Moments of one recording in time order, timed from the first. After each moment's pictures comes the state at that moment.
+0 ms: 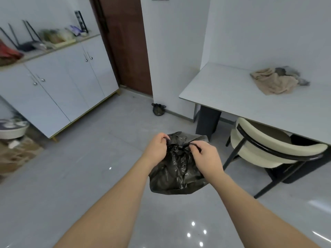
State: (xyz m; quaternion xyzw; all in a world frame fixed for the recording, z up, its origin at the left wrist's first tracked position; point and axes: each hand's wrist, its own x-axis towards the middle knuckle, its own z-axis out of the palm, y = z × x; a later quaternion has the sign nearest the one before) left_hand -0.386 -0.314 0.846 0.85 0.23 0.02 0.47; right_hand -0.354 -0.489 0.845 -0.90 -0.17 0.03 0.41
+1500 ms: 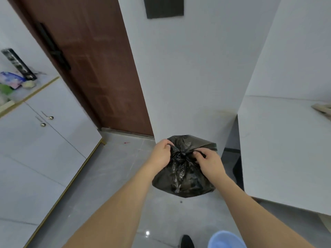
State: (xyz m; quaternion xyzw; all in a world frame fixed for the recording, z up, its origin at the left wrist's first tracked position) left_hand 0.266 0.190 0.836 0.88 0.11 -0.07 0.46; right_hand 0.264 0.010 0.804 -0.86 0.00 0.05 0.51
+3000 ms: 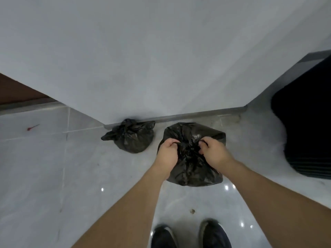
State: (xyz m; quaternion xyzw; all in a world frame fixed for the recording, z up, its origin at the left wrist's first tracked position) left_hand 0.629 0.190 0.089 0.74 0.25 -0.34 0.52; right_hand 0.602 0.036 0.089 -0.84 0.23 0.27 0.40
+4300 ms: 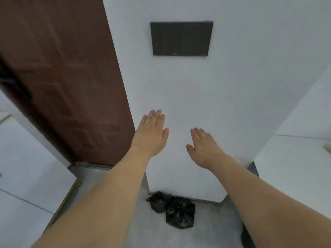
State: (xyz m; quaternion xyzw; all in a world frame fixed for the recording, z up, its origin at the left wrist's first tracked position) left_hand 0.606 0.341 0.913 0.98 -0.13 0.13 0.02; right_hand 0.580 0.144 0.909 -0.99 -0.11 0.06 0.09
